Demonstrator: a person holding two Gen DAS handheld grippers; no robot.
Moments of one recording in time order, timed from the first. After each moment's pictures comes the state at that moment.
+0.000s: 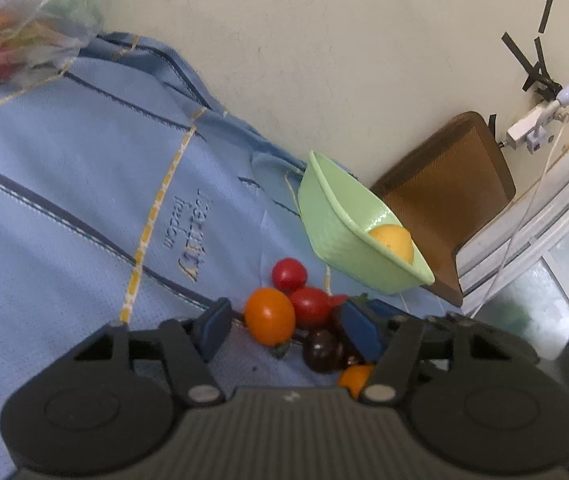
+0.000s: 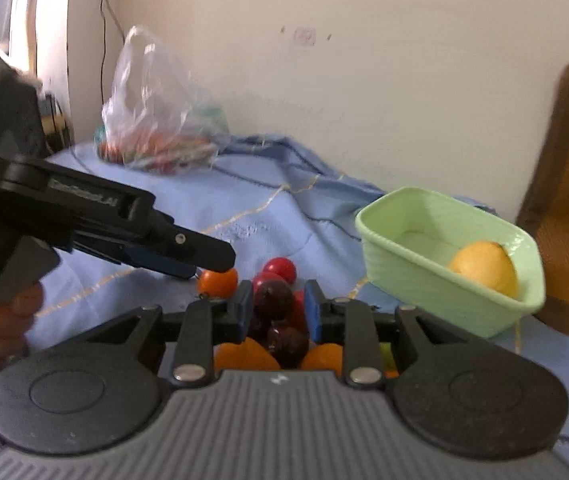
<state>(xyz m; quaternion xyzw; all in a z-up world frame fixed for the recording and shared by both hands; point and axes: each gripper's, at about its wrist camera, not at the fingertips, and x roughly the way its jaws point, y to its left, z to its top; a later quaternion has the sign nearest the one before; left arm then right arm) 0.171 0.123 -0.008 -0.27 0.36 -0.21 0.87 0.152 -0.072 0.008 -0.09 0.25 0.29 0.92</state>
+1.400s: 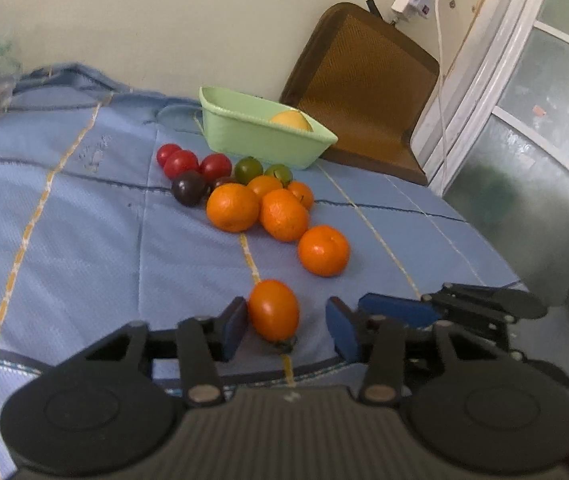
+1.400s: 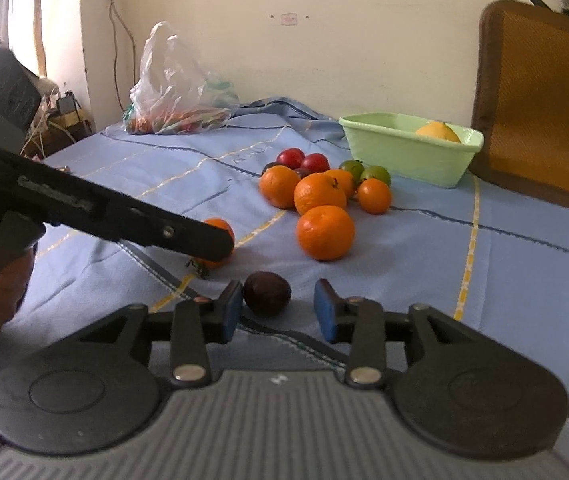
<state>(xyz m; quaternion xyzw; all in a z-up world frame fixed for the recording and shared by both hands) 0.042 0.038 0.004 -0.09 0.36 -0.26 0.89 0.020 -0.142 -0.029 -0.04 0.25 0.28 0.93</state>
